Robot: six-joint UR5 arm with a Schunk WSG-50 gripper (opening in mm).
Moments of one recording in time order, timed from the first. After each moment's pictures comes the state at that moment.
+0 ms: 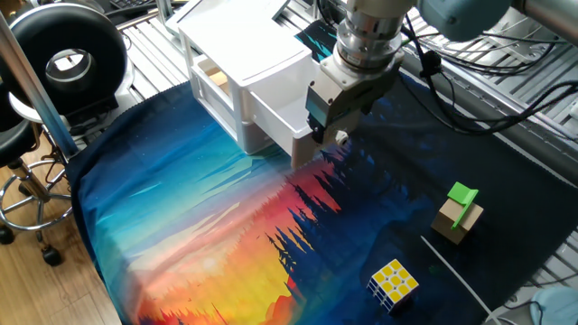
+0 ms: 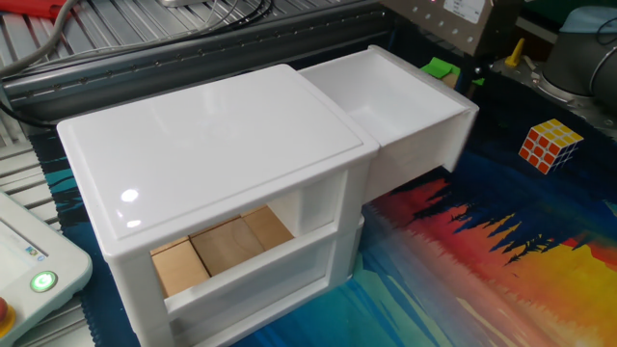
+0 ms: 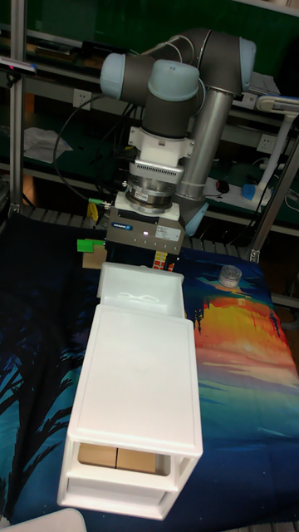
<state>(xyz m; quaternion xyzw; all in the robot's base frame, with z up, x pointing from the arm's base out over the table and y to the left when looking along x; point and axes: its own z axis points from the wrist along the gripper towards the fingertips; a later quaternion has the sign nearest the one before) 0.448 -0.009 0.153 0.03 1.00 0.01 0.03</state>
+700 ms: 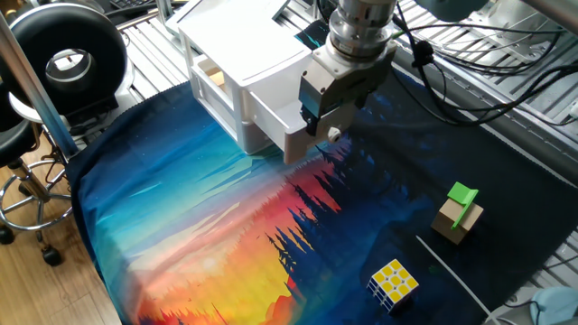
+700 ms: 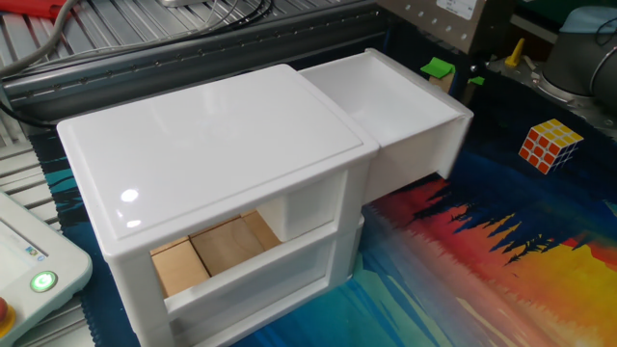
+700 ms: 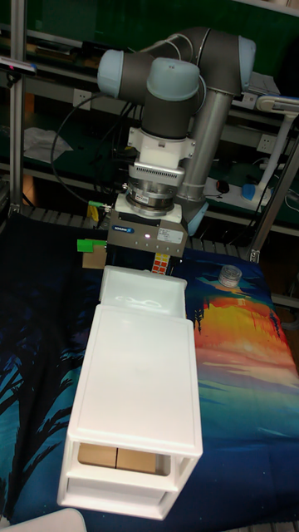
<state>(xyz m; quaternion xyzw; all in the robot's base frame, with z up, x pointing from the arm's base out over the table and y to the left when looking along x) 0.463 -0.003 0.155 0.03 1.00 0.02 0.03</state>
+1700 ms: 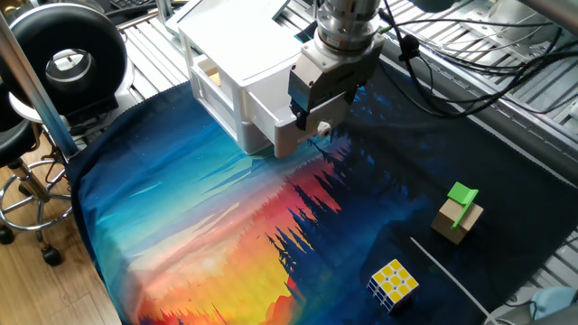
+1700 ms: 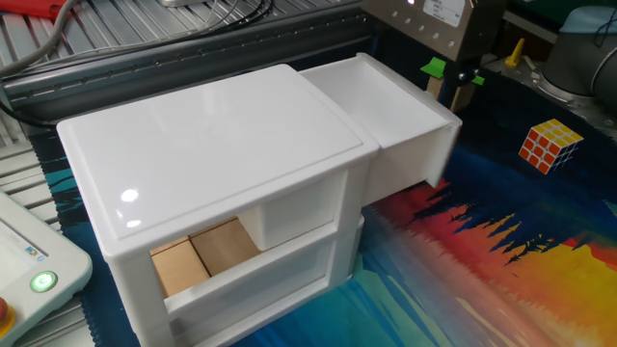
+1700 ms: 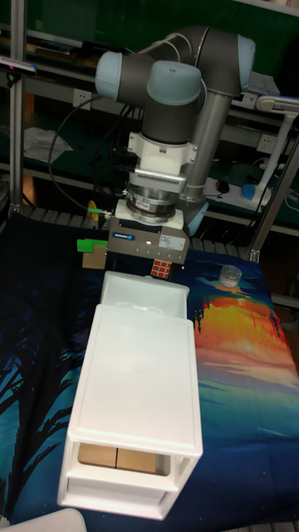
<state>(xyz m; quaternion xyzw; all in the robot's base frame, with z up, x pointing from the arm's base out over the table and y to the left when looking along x) 0.485 0.000 0.155 0.03 1.00 0.02 0.02</state>
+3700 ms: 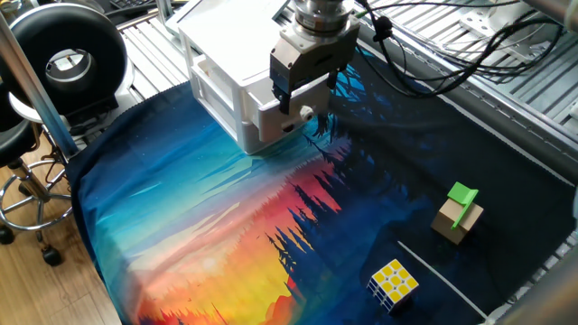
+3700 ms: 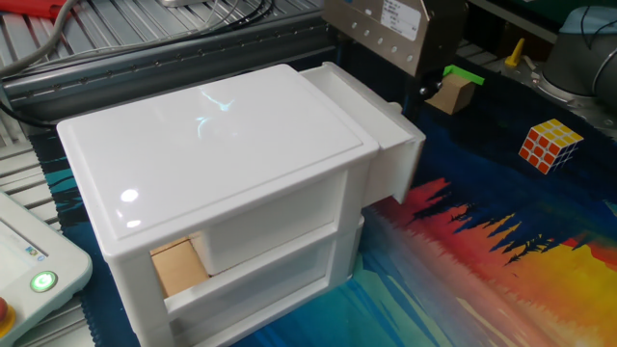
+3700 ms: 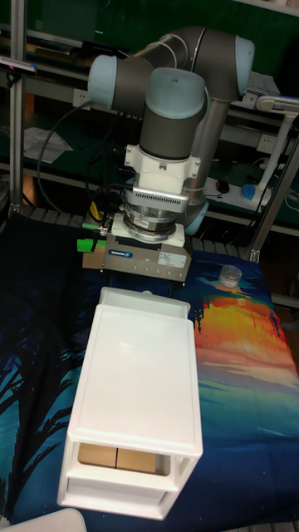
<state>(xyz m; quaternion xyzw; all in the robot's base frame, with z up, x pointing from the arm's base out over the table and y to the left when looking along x) 0.535 -0.002 0.155 0.02 1.00 0.02 0.01</state>
